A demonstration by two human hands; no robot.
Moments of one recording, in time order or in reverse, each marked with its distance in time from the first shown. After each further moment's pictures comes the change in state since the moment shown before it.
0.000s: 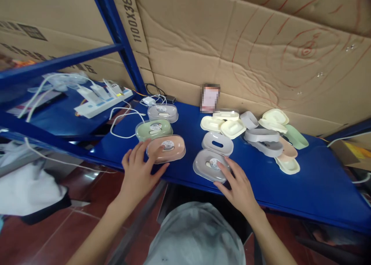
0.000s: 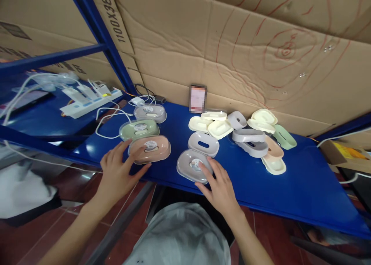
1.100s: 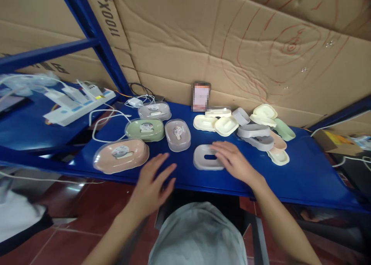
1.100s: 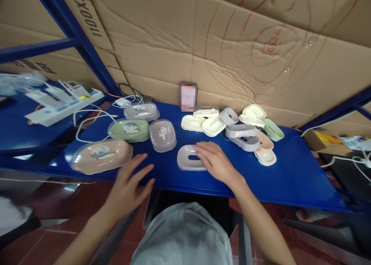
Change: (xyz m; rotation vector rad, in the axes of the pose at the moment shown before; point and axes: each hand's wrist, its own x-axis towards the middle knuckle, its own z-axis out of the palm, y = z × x) left_hand -0.005 0.015 0.011 -0.248 -0.047 0.277; right_hand 0.078 0.042 -0.024 0.083 -0.161 -0.087
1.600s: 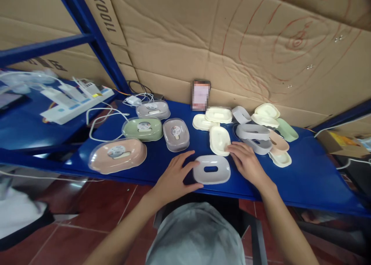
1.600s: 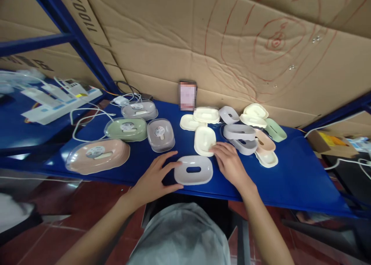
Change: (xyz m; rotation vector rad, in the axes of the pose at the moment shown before) left_hand 0.042 0.030 0.041 -0.320 -0.344 -0.075; right_hand -0.037 0.034 -0.006 -0.076 0.104 0.061
